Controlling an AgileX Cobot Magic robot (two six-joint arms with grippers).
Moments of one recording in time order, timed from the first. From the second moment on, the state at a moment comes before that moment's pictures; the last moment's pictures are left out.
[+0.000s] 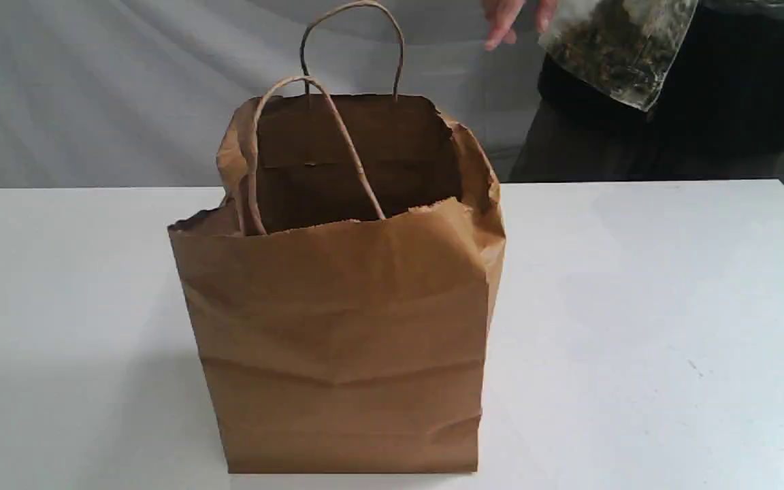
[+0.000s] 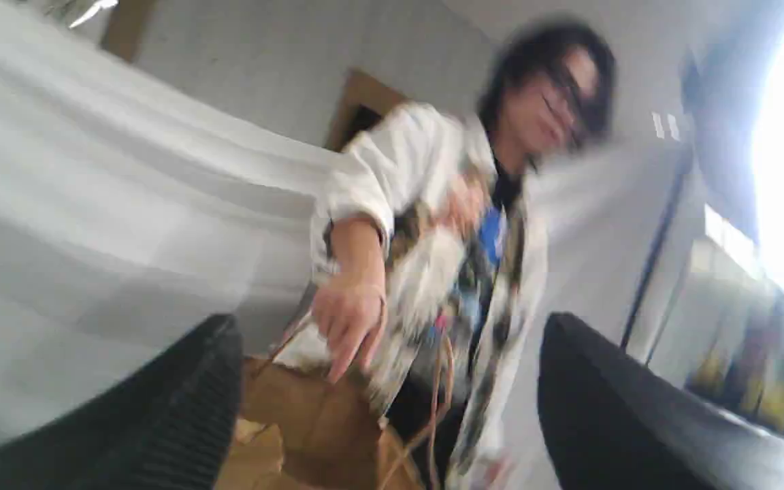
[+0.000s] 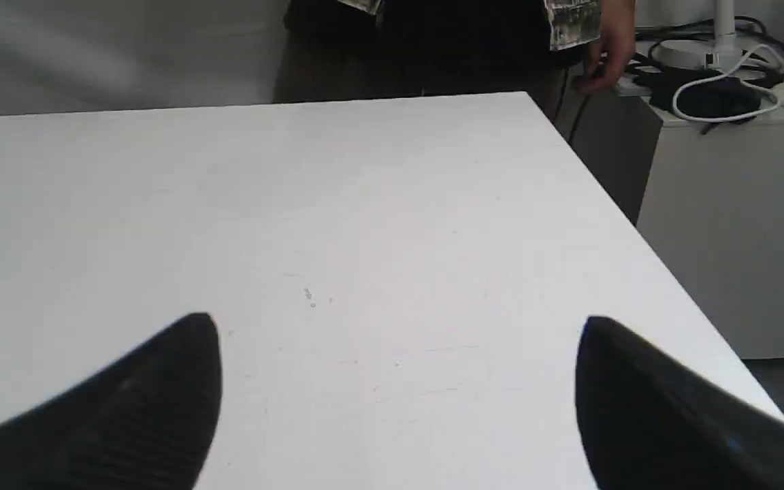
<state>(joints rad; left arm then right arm) -0.26 0.00 -0.23 1.32 -0.09 -2.04 -0.01 0.01 0.00 -0.45 0.36 0.45</state>
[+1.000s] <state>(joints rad) -0.26 0.00 -0.01 0.86 0.24 -2.12 -0.01 0.01 0.00 -0.45 0.36 0.45</state>
